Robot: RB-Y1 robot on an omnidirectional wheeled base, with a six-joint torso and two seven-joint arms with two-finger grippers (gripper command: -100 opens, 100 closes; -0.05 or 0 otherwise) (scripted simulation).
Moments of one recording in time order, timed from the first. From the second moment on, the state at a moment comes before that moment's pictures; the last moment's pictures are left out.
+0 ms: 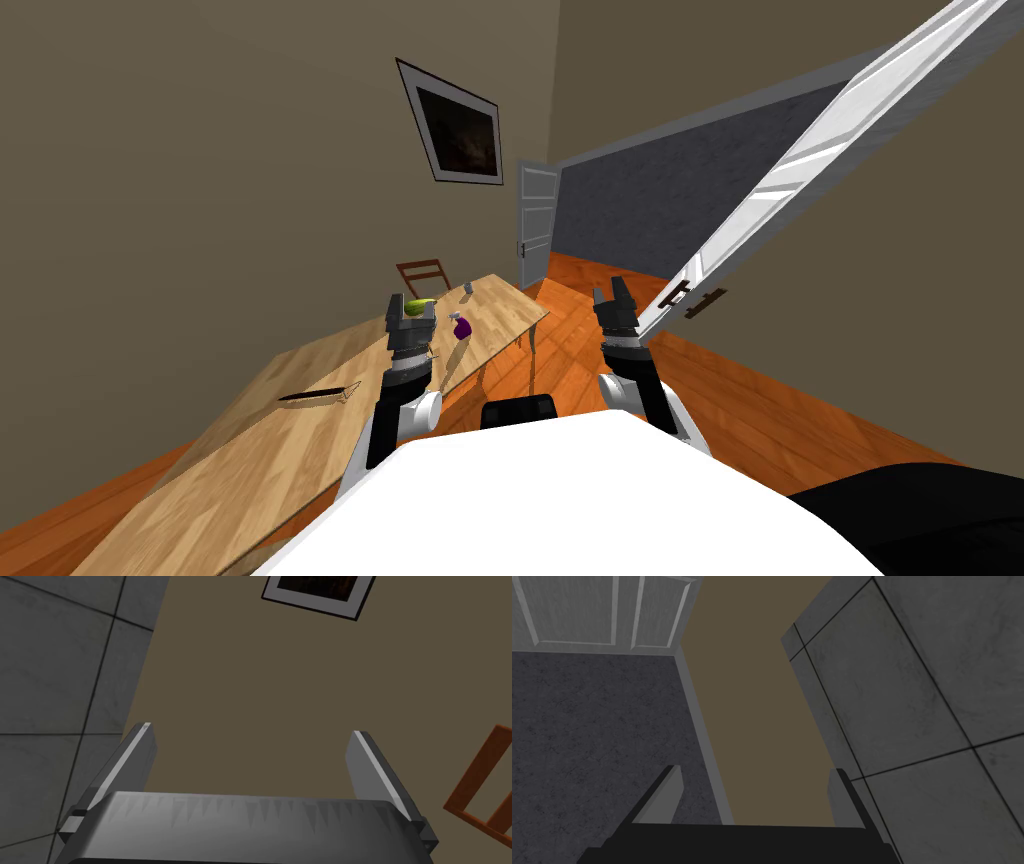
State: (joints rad) left arm 0.48 0.04 -0.04 -2.27 -0.04 -0.44 0.12; right arm 0.54 -0.01 -0.07 -2.31 0.10 -0.42 -0.07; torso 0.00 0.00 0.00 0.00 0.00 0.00
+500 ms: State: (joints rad) left arm 0.44 0.10 0.00 -2.14 0.07 -0.46 0.15; right arm 0.54 -0.01 -0.07 -2.31 0.10 -0.42 -0.07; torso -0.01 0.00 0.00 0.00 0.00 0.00
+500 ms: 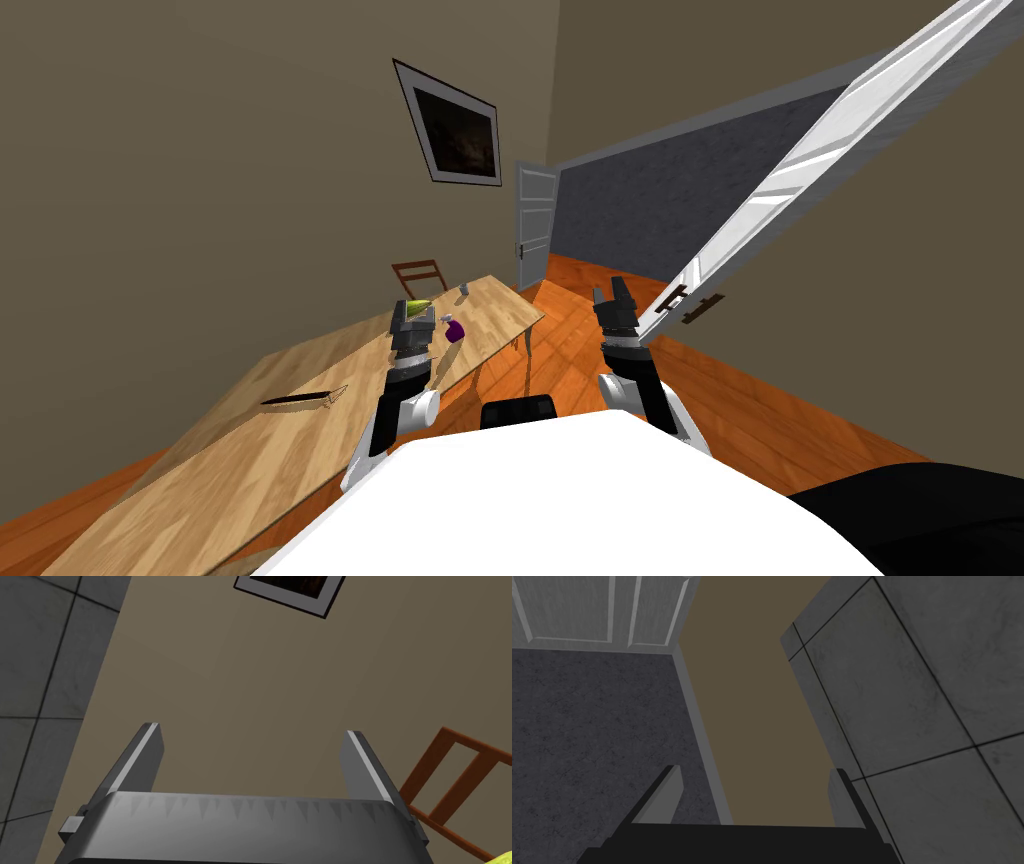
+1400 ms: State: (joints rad) left arm 0.34 0.17 0.09 -1.90 0.29 -0.48 0.22; right arm 0.54 -0.01 -0.07 -2.31 0.10 -0.42 -0.07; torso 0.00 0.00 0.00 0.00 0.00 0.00
